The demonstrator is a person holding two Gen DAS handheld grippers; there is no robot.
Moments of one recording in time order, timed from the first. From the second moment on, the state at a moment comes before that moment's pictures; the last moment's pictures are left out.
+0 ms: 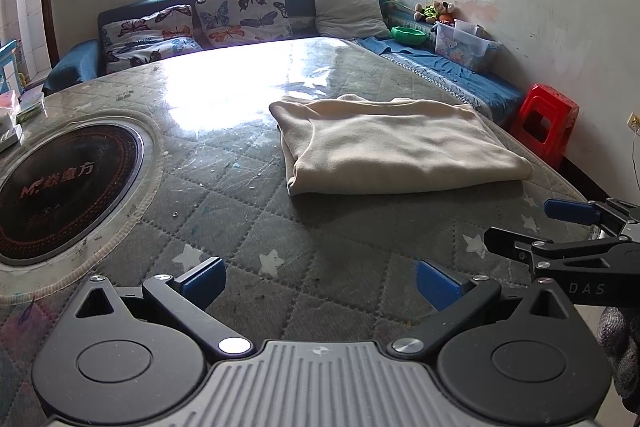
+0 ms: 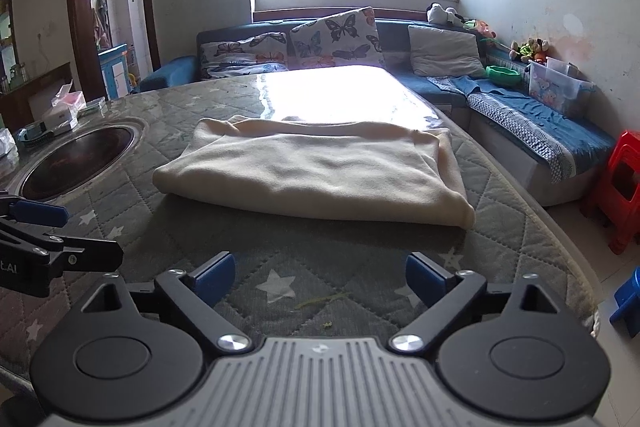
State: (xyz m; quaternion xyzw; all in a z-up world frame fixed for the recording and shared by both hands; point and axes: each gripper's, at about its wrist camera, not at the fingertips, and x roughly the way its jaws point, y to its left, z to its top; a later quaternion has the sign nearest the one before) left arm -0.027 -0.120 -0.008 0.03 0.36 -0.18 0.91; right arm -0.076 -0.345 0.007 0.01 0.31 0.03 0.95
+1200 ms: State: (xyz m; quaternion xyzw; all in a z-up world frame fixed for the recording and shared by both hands) left arm -0.043 -0.123 -0.009 0.04 0.34 -0.17 0.92; right arm -0.092 -0.340 0.010 0.00 0.29 0.01 0.96
